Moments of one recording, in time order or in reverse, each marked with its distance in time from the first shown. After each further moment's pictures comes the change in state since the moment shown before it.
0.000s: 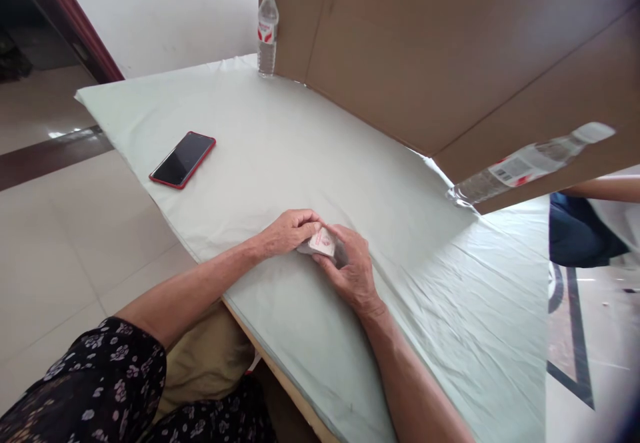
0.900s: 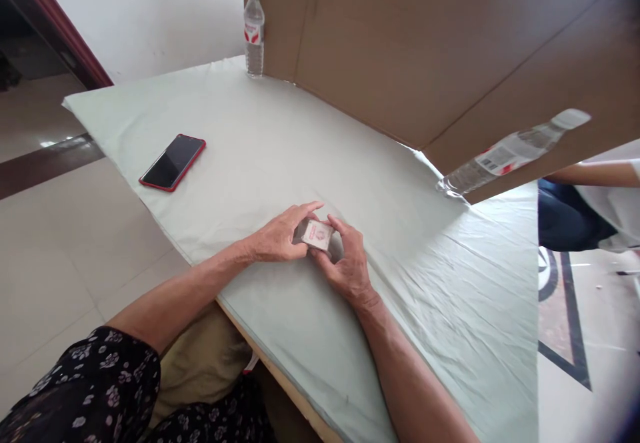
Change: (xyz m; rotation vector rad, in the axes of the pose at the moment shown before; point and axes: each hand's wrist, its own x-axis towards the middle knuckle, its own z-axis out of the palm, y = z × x) left_hand -0.002 -0.016 -0.004 0.406 -0.053 0.334; right_hand -0.002 0.005 0.001 -0.008 0.047 0.026
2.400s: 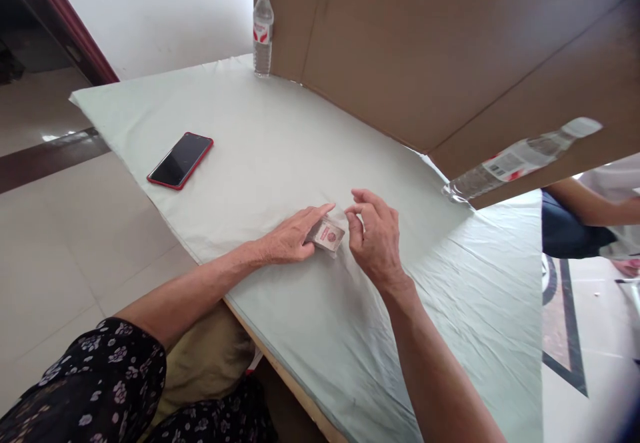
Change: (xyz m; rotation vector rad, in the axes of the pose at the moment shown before) left_hand 0.003 -0.007 0.006 0.142 0.009 0.104; right_hand 0.054 -0.006 -0.029 -0.301 0.035 -0.087
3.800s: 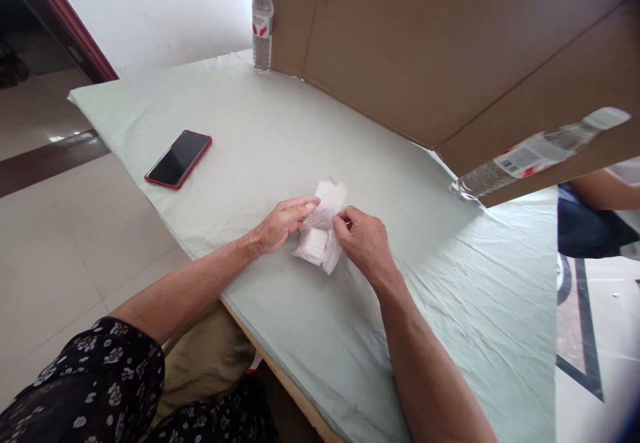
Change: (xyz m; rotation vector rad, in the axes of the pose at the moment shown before) left_hand 0.012 0.004 -0.009 -1.082 0.248 -0.485; right_hand 0.010 -0.011 0.009 0.146 -0.271 0.430
